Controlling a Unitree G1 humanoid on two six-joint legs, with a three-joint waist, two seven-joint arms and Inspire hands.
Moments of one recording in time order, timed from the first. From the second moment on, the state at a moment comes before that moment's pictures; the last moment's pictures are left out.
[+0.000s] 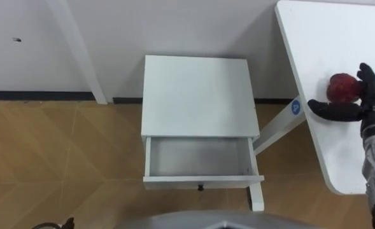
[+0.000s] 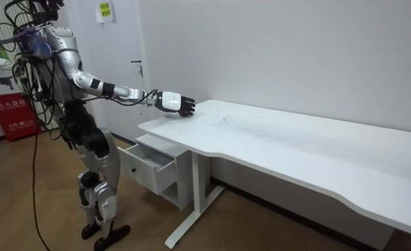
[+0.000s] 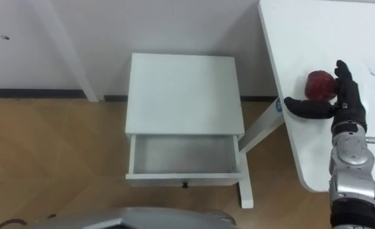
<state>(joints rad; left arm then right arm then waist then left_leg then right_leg) 0.29 0.24 0.16 1.04 0.34 0.02 0.09 0.06 -0.42 -0.24 0.50 -0.01 -0.09 -0.03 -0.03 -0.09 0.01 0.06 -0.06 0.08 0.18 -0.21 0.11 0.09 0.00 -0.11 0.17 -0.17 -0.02</state>
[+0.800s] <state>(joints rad) 0.28 0.26 0.13 1.05 0.35 0.02 0.08 0.06 -0.44 -0.17 0.48 -0.12 -0.10 -0.02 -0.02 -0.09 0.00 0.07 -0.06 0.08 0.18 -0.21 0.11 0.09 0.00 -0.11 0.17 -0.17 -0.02</state>
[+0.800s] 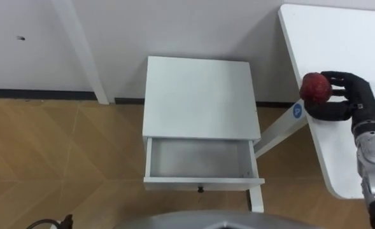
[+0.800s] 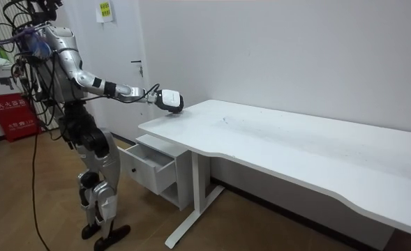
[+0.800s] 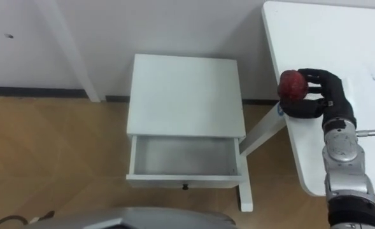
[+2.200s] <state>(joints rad) 0.18 0.25 0.05 1.12 0.36 0.04 0.05 0.07 -0.33 0.22 0.30 -0.46 -0.03 0.24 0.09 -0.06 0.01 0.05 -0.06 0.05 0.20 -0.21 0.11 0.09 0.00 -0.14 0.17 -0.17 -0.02</state>
